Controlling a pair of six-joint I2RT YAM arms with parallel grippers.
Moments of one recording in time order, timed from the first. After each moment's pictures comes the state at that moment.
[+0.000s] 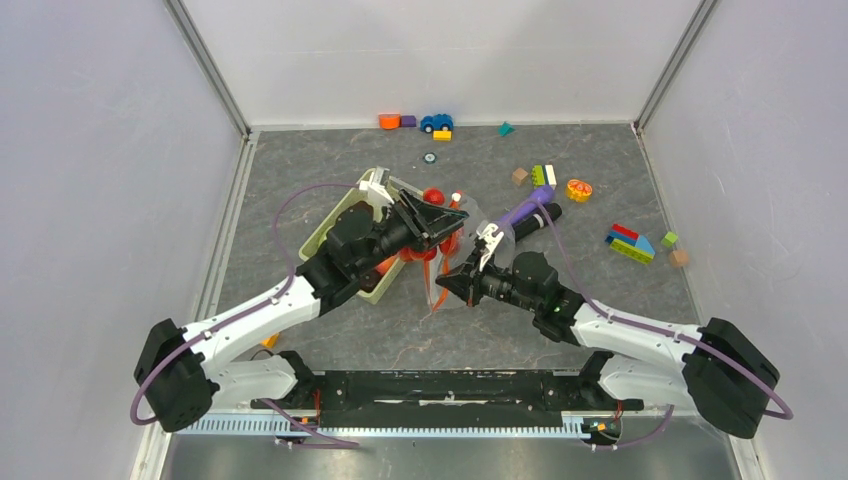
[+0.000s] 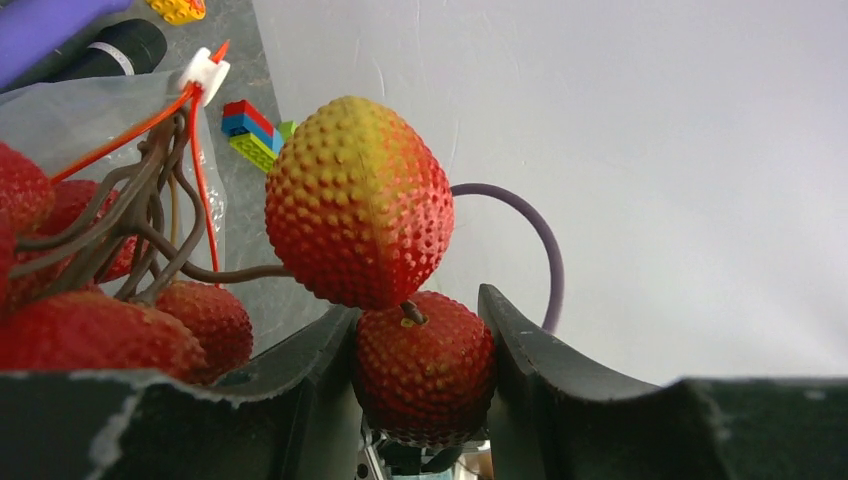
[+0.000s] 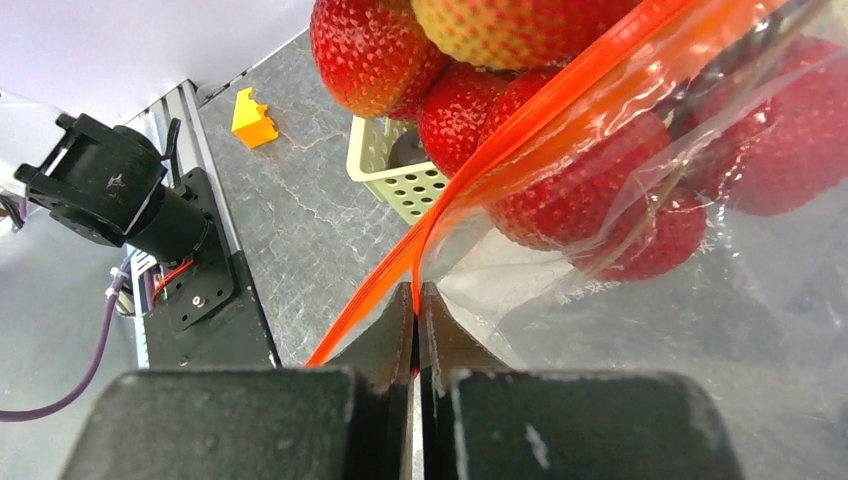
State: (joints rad) left arm -0.82 1.13 0.78 0.38 0.08 -1.32; right arm 0.87 1.11 0.44 0.53 -0.24 0.31
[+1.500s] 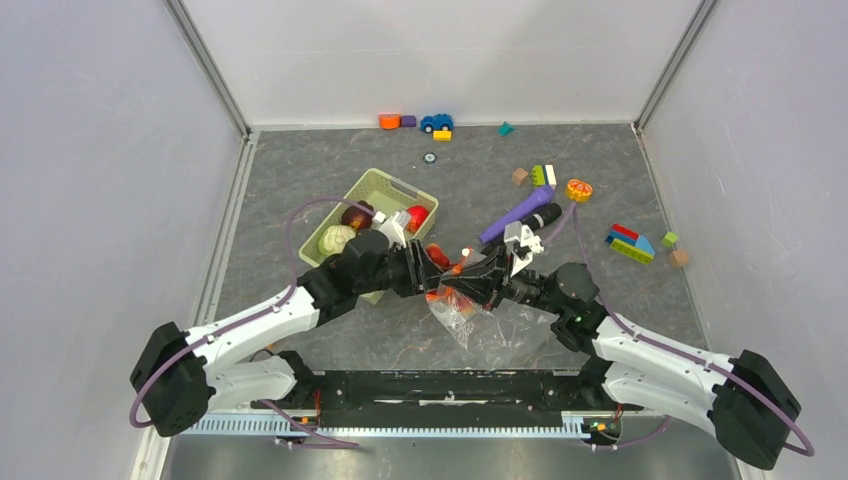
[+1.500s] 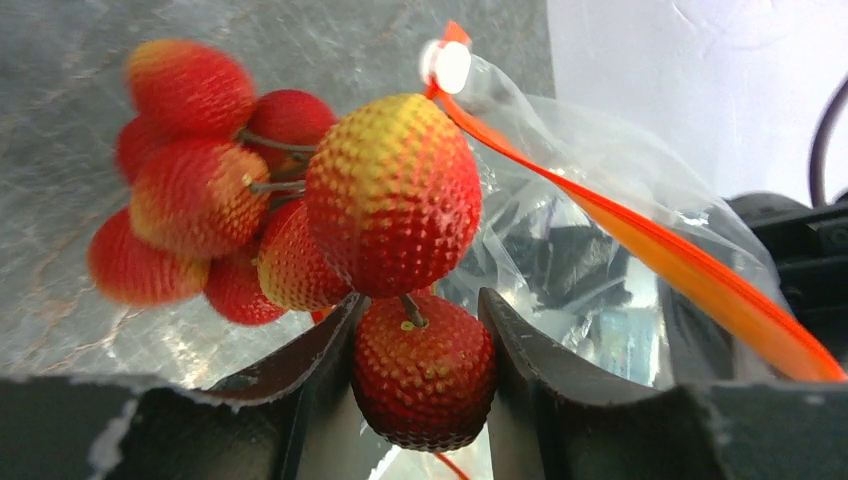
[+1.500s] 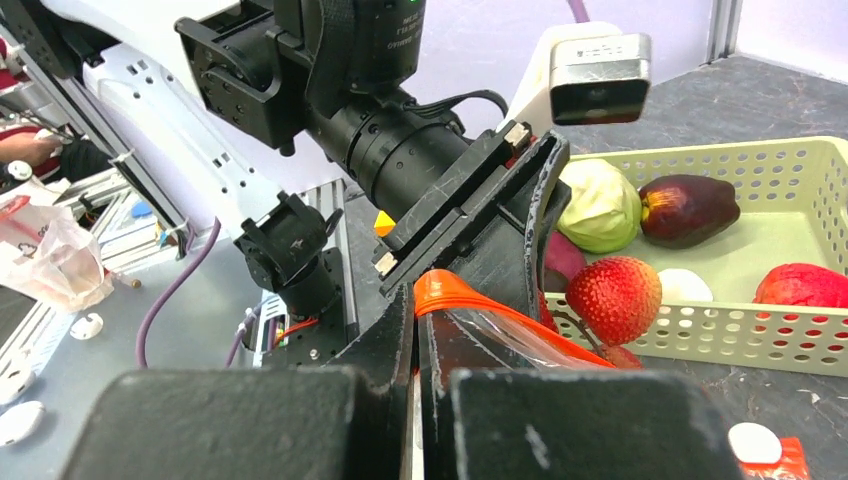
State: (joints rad) left arm -0.83 1.10 0.67 -0.03 0.23 -0.97; right arm 0.84 0.92 0.37 0.78 -0.45 0.39
